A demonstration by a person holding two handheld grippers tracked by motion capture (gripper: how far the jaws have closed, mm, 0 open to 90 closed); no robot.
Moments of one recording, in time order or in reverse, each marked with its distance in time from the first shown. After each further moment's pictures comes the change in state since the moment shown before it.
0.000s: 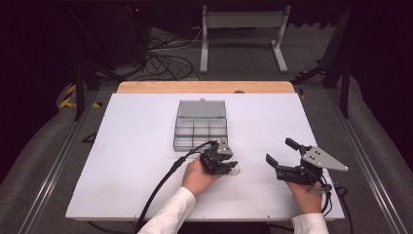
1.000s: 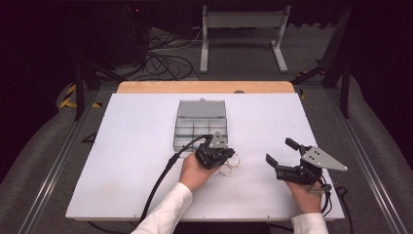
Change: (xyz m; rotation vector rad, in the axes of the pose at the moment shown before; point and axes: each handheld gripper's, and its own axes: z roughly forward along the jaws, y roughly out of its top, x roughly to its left) left arm 0.013 0.008 -0.030 -0.148 0.001 -0.021; right arm 0.000 -0.001 0.001 0.002 -0.006 -0.001
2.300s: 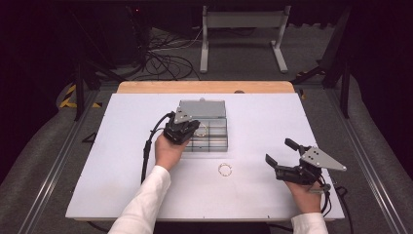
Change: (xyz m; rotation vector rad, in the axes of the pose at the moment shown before) left arm 0.090 -0.016 -0.049 -0.065 0.303 -0.141; right arm 0.000 -0.002 0.002 0.007 0.000 -0.003
